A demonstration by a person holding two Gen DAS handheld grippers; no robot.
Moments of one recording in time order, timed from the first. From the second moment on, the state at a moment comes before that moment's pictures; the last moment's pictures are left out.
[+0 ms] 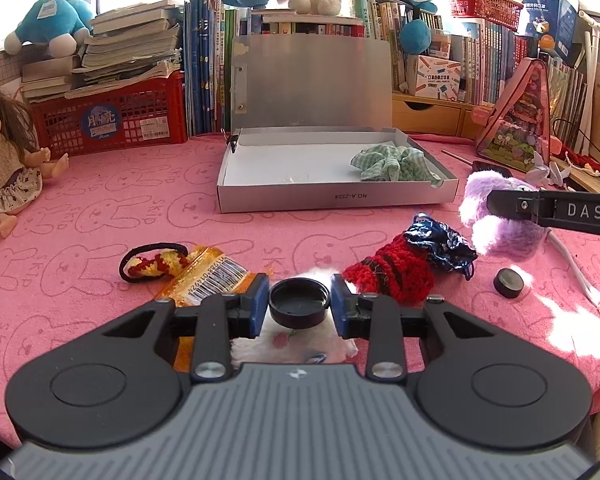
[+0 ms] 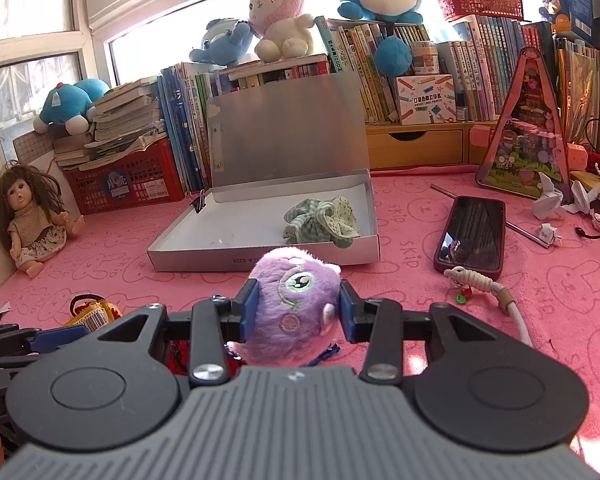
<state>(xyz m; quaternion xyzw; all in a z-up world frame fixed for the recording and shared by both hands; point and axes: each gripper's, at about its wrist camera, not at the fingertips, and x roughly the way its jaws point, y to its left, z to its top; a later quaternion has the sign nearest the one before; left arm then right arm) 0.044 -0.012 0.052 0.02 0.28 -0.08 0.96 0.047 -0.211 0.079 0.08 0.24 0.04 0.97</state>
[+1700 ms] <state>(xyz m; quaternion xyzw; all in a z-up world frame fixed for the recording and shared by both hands) 0.225 -0.021 0.105 -0.03 0.28 -0.10 0.95 0.191 -0.210 0.104 0.08 0.29 0.05 0.95</state>
